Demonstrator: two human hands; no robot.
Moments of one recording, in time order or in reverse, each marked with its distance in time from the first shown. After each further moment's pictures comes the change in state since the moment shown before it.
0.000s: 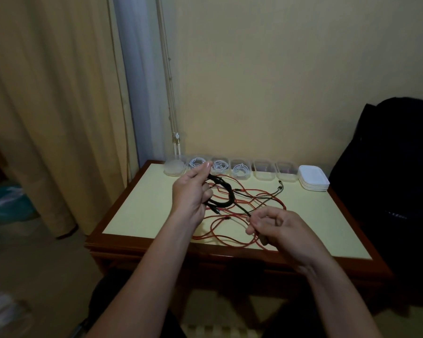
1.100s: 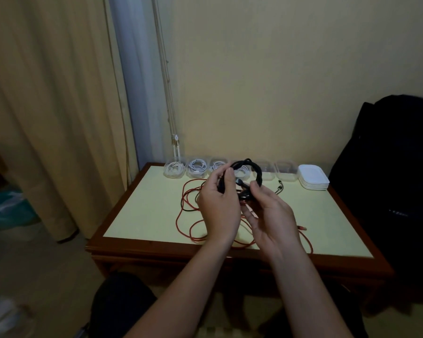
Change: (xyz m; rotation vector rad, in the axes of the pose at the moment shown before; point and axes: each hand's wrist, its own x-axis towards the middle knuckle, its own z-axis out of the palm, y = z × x) left_hand -0.038 -0.047 0.031 0.522 0.099 0.587; right_hand 0.032 -0.016 0.046 0.786 0.335 -0.034
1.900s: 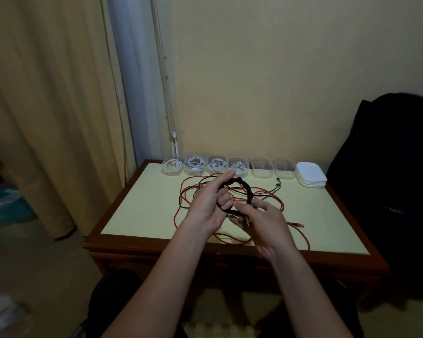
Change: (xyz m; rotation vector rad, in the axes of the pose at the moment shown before) left_hand 0.032 -0.012 -0.014 -0.613 -0.373 -0.791; right_hand 0.004 0.014 -0.017 -0.283 0.006 0.034
